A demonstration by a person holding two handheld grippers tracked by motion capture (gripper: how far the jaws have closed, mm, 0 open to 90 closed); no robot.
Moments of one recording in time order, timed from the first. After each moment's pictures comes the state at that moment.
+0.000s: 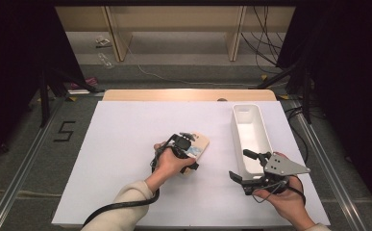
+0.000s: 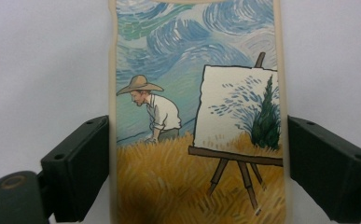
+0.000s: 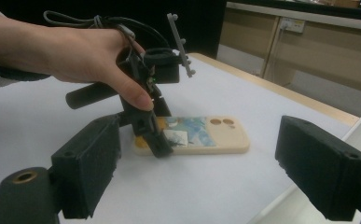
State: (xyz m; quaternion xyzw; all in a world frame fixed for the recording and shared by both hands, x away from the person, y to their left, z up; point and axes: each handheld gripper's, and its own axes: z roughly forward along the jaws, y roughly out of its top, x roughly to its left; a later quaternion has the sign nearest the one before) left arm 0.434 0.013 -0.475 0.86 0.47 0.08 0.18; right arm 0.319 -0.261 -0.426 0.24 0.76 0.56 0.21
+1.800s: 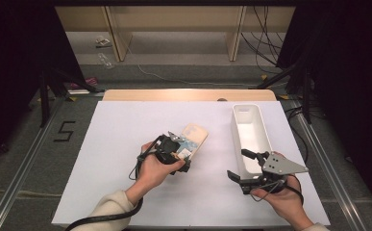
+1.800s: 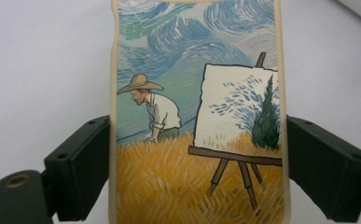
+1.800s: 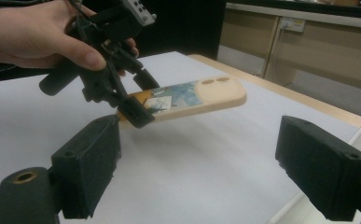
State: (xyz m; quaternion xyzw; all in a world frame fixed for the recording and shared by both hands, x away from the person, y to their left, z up) left arm 0.395 0.052 -0.438 0.84 0.43 0.14 0.31; right arm 0.320 -0.255 -0.426 0.25 0.76 0.57 0.21
